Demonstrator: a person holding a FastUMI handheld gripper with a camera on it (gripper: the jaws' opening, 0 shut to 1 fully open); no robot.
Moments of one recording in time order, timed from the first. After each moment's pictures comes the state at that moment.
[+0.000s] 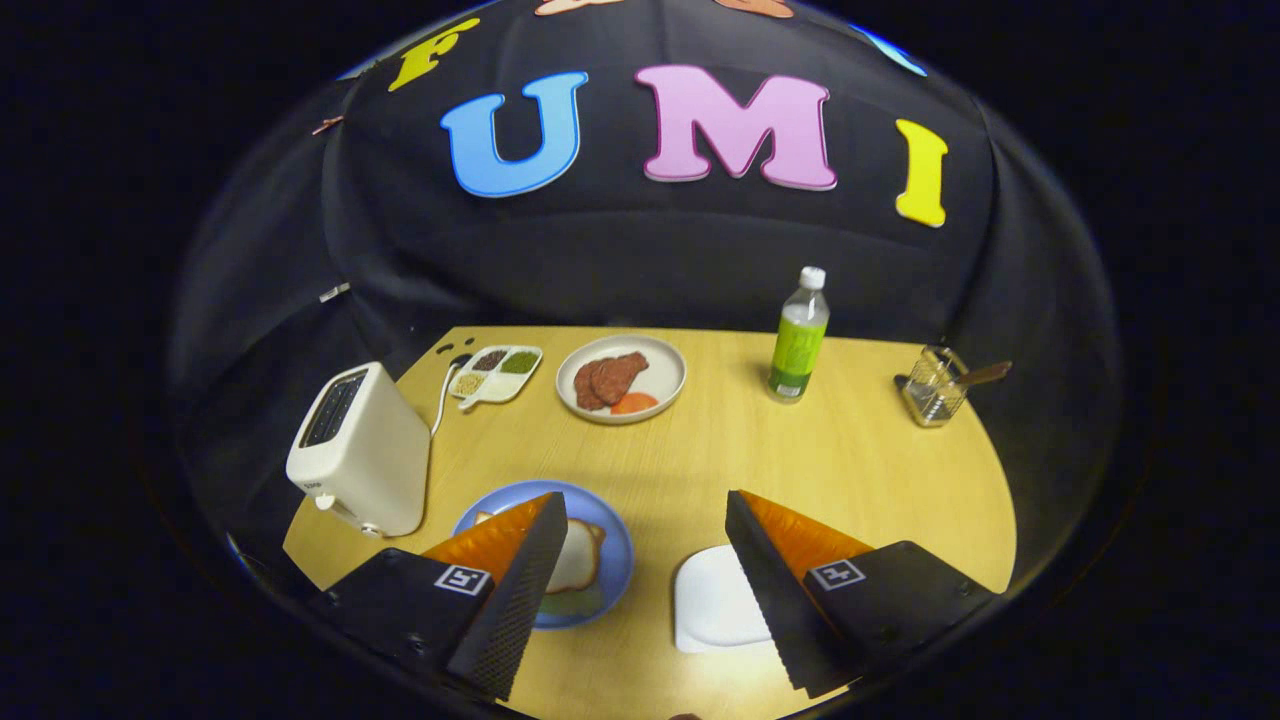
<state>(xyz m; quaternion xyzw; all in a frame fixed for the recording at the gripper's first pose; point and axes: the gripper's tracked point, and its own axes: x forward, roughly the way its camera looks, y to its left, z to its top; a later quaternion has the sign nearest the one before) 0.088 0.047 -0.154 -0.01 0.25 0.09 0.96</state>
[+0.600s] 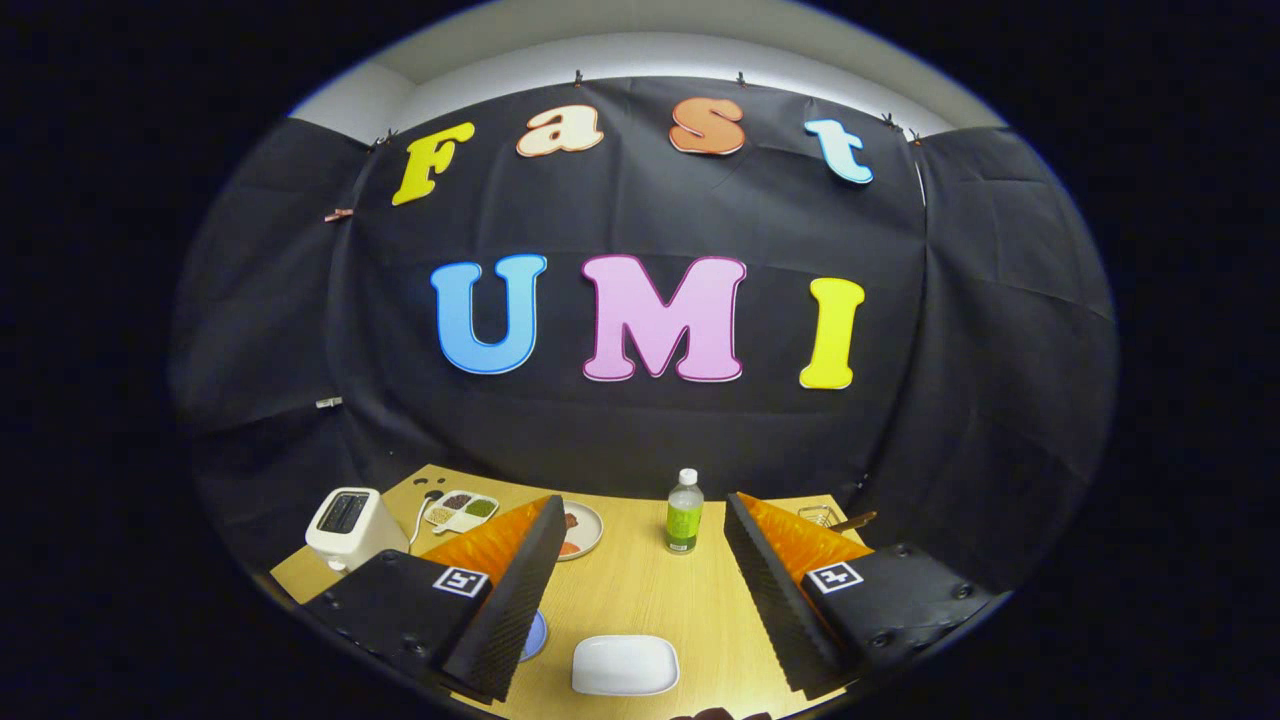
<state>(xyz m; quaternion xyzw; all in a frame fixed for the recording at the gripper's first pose) 0.044 -0.062 0.029 -0.01 0.04 0.06 1.00</state>
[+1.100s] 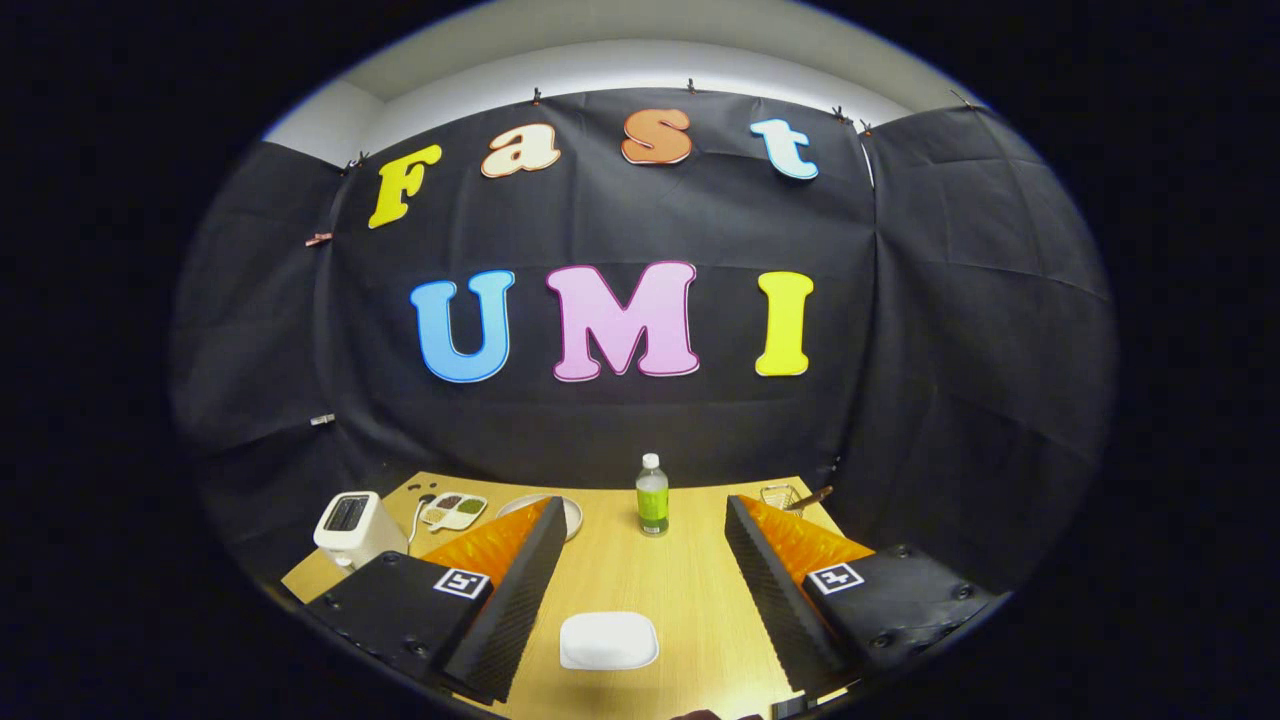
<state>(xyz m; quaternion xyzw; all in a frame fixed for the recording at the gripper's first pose) -0.016 -0.098 -0.003 0.02 0.07 0.04 1.00</state>
